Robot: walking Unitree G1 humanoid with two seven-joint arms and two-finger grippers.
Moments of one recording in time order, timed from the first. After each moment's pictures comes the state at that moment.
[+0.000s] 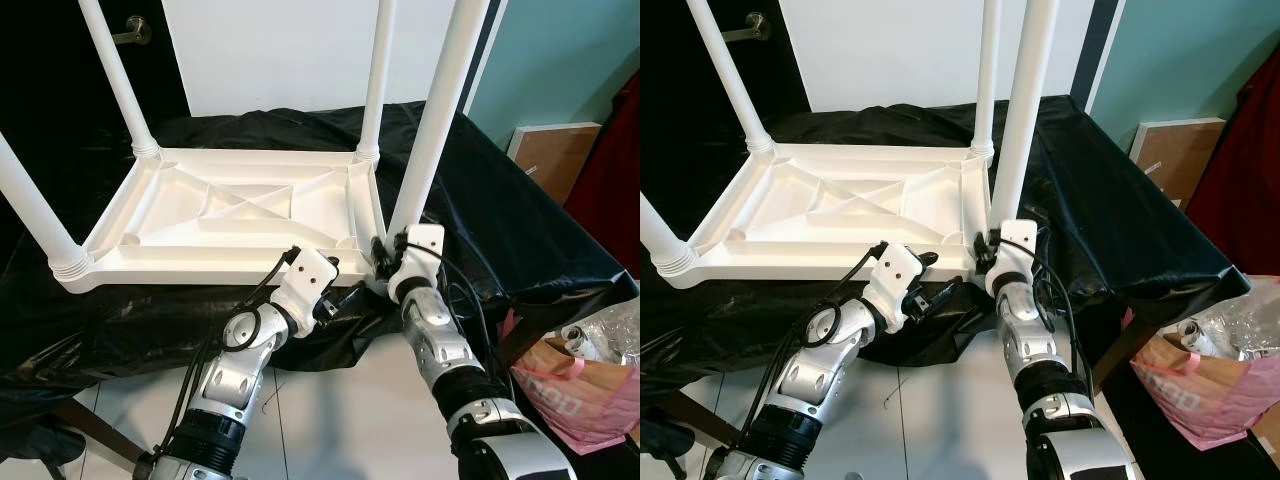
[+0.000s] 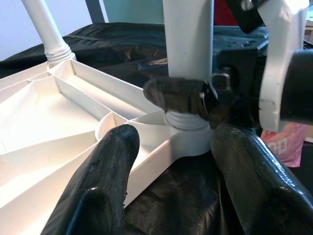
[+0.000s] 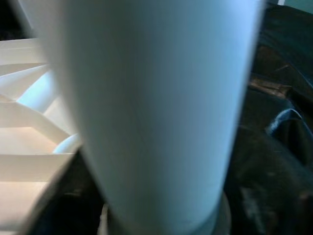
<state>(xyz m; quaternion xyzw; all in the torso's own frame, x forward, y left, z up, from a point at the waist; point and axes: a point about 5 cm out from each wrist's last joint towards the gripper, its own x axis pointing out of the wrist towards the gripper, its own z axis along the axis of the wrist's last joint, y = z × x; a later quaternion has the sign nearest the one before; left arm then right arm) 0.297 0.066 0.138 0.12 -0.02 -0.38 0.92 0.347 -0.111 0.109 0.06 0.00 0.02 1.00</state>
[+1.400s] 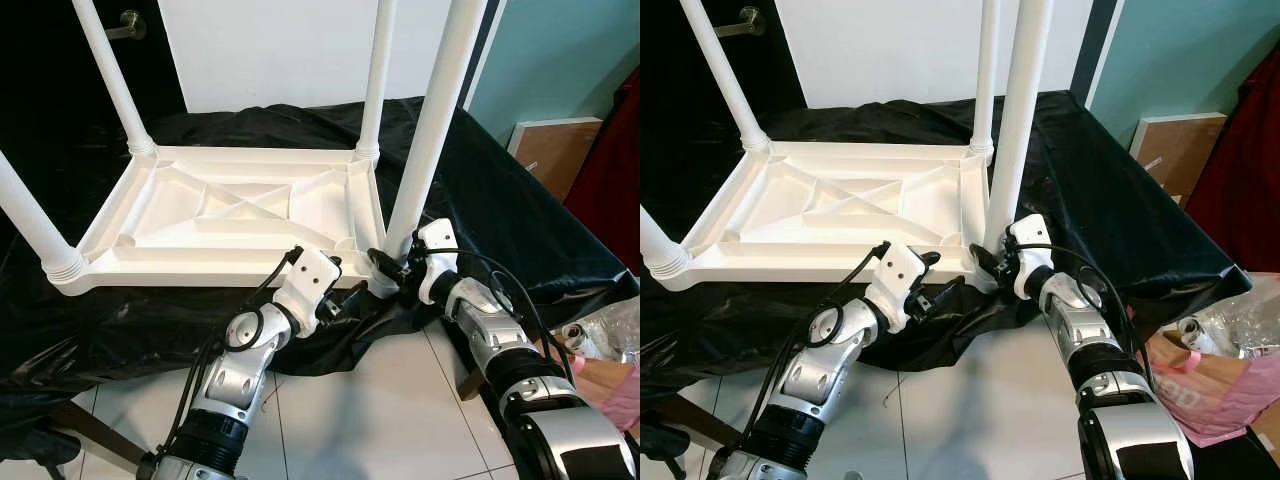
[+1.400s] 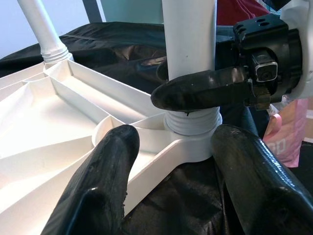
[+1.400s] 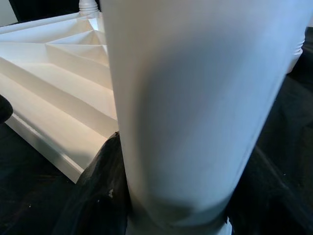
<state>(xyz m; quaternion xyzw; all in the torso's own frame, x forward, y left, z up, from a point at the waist) 0.296 0.062 0.139 0.12 -0.03 -0.38 0.92 0.353 -0.143 0.119 -0.05 -0.01 0.31 0.95</state>
